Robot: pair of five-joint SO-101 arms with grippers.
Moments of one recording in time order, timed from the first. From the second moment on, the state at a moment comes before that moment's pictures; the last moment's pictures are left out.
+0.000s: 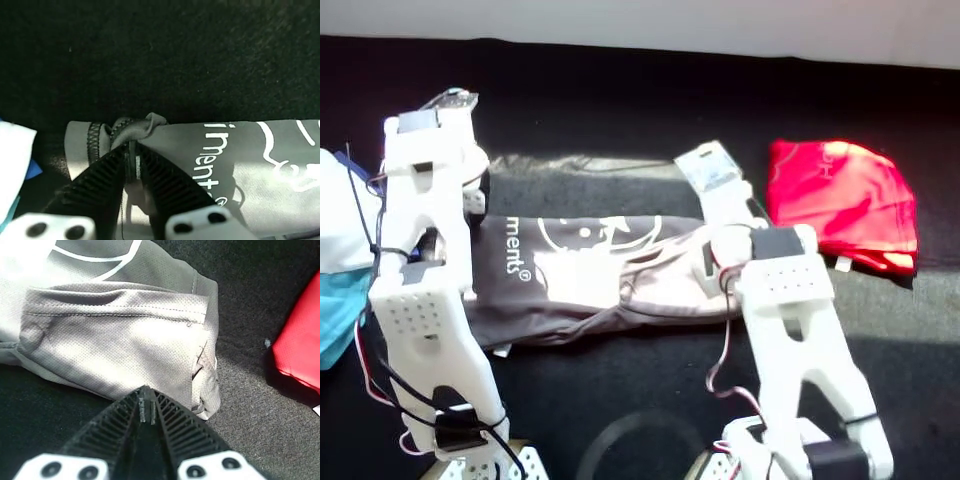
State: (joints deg) left arm -18.0 40.4 -29.8 84.8 -7.0; right arm -16.9 -21.5 33.1 66.9 19.8
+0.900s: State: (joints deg) left arm -26.9 42.0 -42.4 99.7 1.8; right arm -16.9 -19.3 32.3 67.9 19.8
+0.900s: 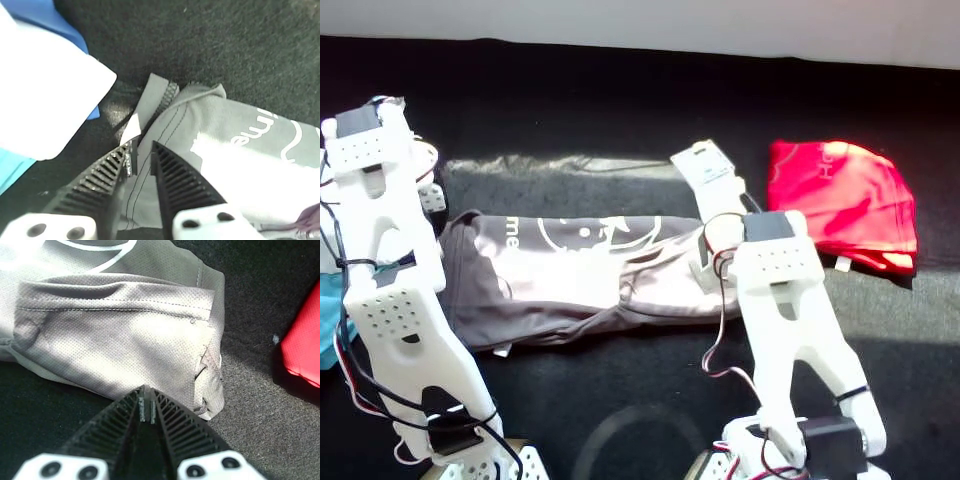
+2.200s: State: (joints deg) left arm -27.6 53.2 -36.0 98.4 -6.6; right arm -16.9 -23.3 35.3 68.0 19.8
